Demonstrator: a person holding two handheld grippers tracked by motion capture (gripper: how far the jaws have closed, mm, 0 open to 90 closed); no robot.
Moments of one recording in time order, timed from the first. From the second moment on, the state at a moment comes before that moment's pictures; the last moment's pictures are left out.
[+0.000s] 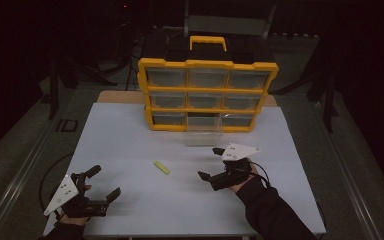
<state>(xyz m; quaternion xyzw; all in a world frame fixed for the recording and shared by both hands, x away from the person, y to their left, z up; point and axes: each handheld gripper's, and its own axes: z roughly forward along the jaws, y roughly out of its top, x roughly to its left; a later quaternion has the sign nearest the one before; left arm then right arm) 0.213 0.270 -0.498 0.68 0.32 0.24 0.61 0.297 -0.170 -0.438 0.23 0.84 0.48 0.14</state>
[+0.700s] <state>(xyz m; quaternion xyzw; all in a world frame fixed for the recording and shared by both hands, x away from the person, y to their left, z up) 0.213 0.270 -0.498 0.68 0.32 0.24 0.61 0.311 -0.125 -0.444 0.21 0.85 0.47 0.11</state>
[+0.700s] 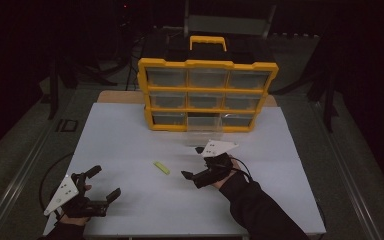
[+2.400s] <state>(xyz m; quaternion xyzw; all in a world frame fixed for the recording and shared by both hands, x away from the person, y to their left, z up) 0.214 0.269 -0.498 0.69 0.31 0.23 0.62 0.344 -0.042 -0.485 0.20 0.89 0.41 0.07</state>
